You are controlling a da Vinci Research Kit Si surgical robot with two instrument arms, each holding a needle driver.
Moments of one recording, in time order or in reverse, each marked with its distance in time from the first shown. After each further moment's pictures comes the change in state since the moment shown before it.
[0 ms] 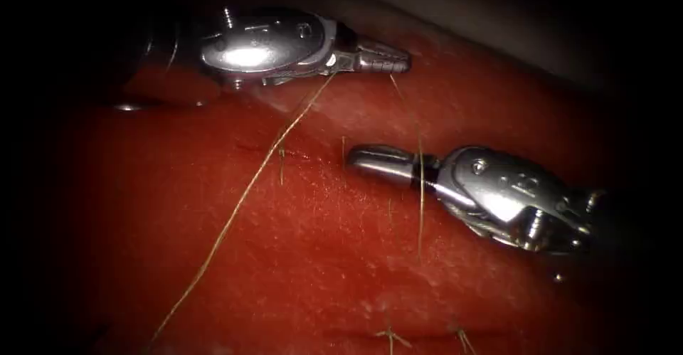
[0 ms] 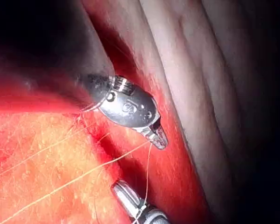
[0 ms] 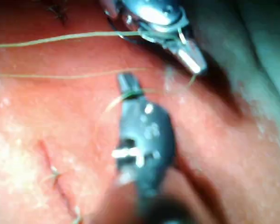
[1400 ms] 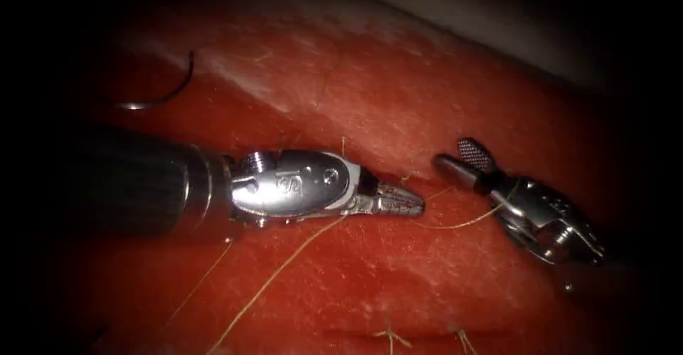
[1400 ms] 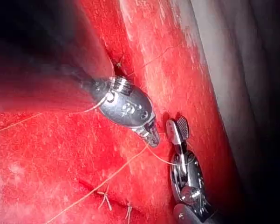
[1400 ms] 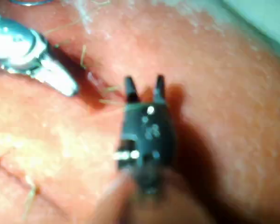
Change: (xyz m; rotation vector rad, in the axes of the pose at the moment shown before) right arm -0.011 0.008 -0.006 -0.712 -0.167 0.273; left arm -0.005 0.011 0.004 -0.149 -0.091 -0.088
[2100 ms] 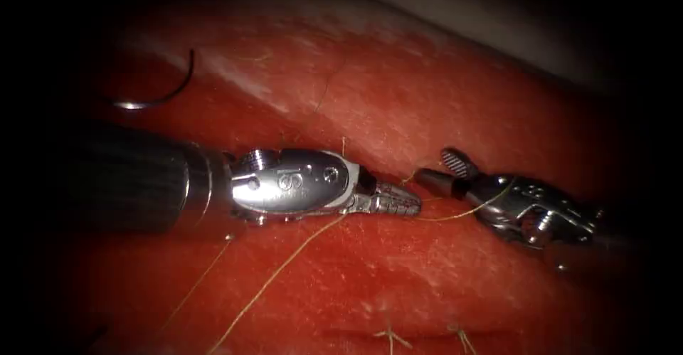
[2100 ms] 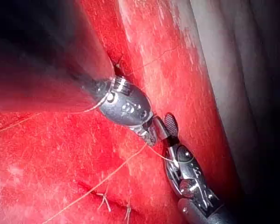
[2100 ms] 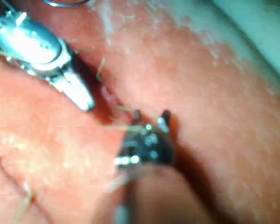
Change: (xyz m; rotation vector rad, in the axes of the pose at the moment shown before) right arm -0.001 -0.002 0.001 0.084 -0.255 -0.164; left arm 0.000 0.000 0.000 -0.012 -0.022 -0.010
